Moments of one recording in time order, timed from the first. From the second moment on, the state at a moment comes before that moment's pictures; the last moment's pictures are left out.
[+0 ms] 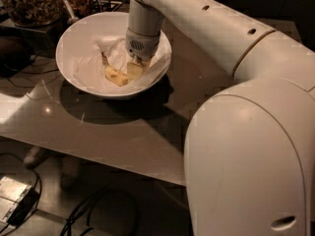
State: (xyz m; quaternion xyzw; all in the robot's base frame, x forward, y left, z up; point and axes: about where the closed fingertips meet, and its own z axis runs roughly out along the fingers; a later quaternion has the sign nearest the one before) arm 0.633 0.046 0.841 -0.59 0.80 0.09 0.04
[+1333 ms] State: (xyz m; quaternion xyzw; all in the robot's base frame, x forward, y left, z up) arm 0.583 0.043 0.911 -0.65 0.72 0.17 0.14
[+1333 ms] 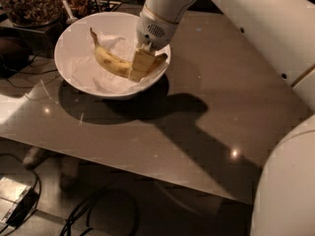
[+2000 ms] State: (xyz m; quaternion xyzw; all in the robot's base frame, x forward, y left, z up) arm 0.507 0.008 0.967 -0.72 0.64 0.19 0.18
